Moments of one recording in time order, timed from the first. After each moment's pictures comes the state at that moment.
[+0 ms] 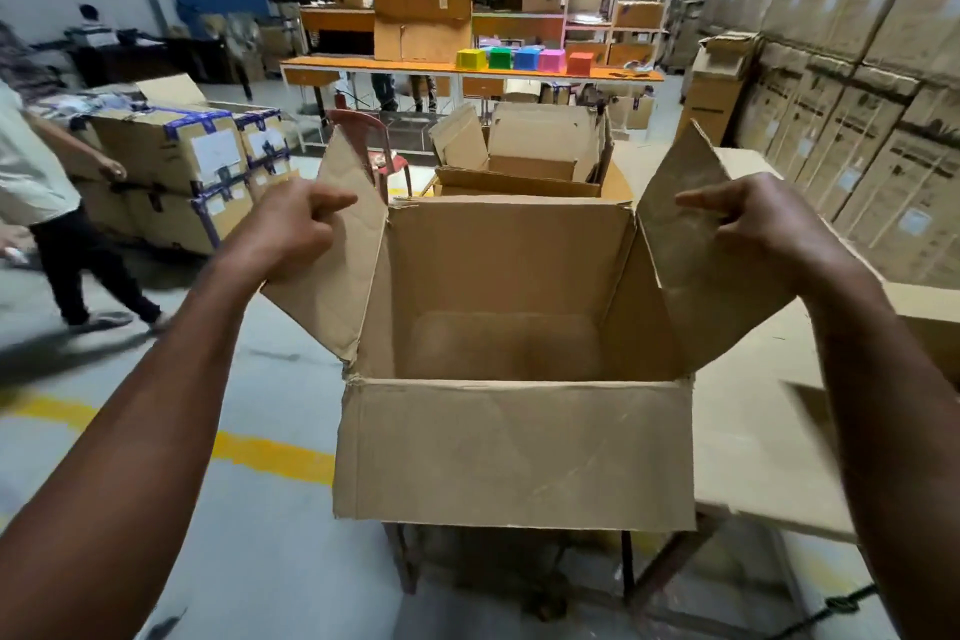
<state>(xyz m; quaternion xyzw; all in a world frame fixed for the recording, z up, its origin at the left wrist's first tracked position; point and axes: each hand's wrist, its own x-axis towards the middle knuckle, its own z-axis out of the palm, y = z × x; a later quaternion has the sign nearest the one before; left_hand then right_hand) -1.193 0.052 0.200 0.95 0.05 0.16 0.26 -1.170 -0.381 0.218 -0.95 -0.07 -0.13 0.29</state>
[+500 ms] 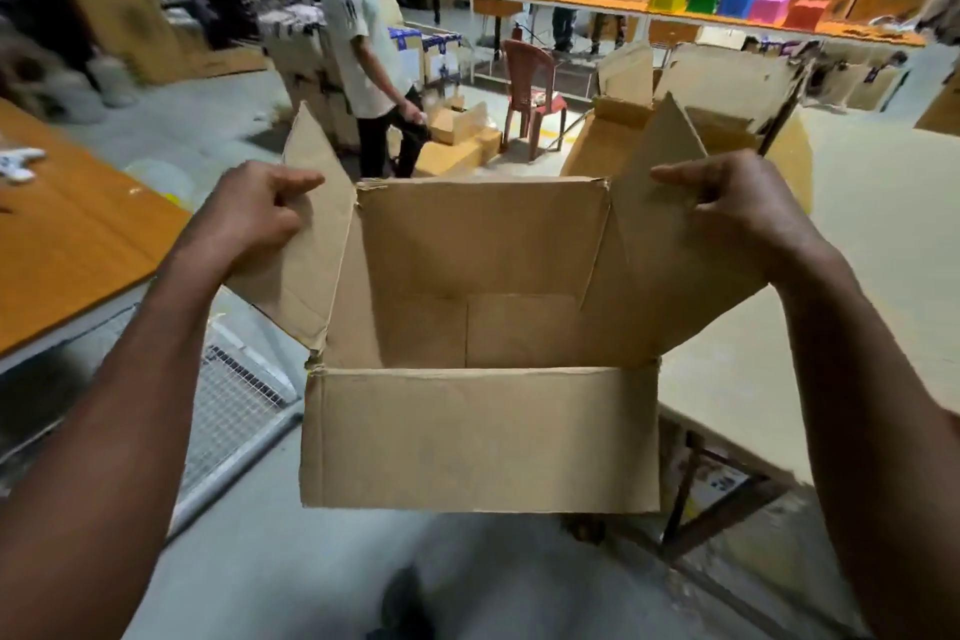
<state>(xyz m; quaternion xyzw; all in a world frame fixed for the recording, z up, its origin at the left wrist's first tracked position) -1.452 0.108 0.157 0.93 0.23 0.21 0.22 -1.268 -0.291 0.189 -0.90 -0.26 -0.04 0.36</state>
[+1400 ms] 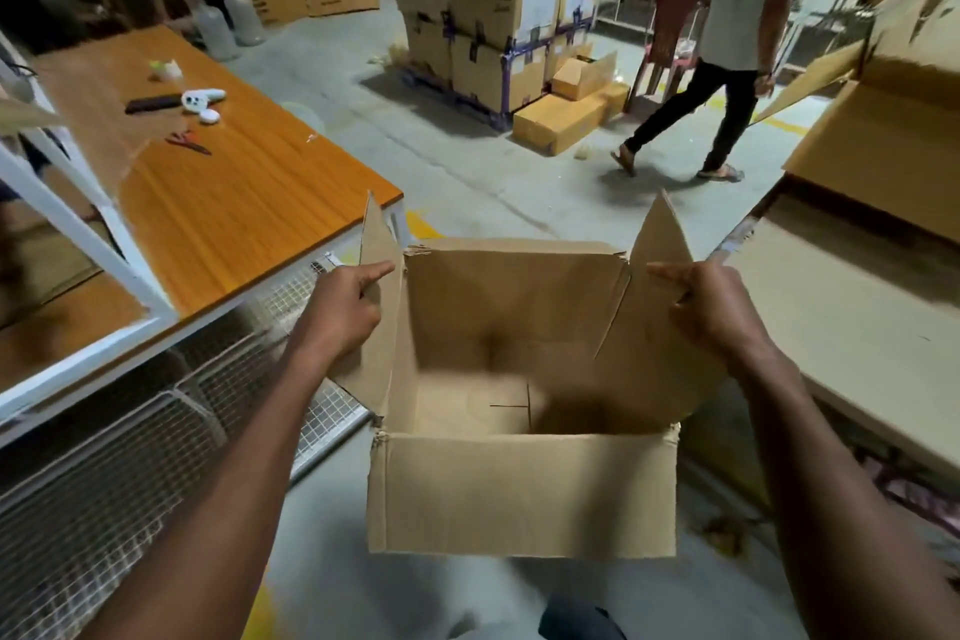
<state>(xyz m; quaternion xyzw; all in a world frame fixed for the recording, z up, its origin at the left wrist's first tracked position) -1.607 0.335 0.024 0.87 0.35 0.13 0.31 -1.369 0.024 0.040 -0.91 -0.27 0.07 0.30</state>
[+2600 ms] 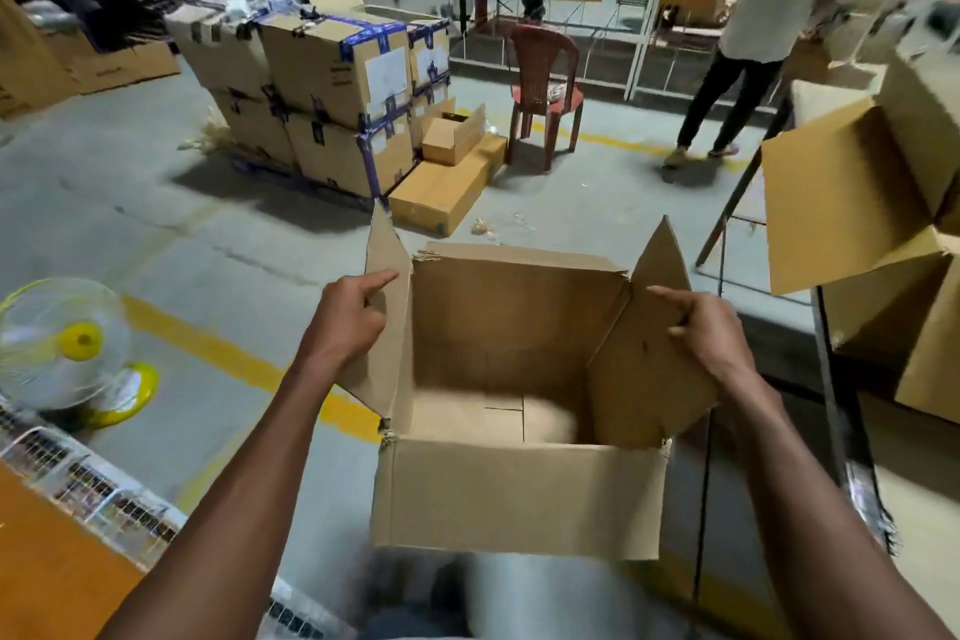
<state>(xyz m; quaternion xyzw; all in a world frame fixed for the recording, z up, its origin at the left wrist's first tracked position) -0.944 0.725 0.003 0.92 0.20 0.10 0.32 -0.831 0.347 0.002 -0.94 -0.06 0.04 0.33</state>
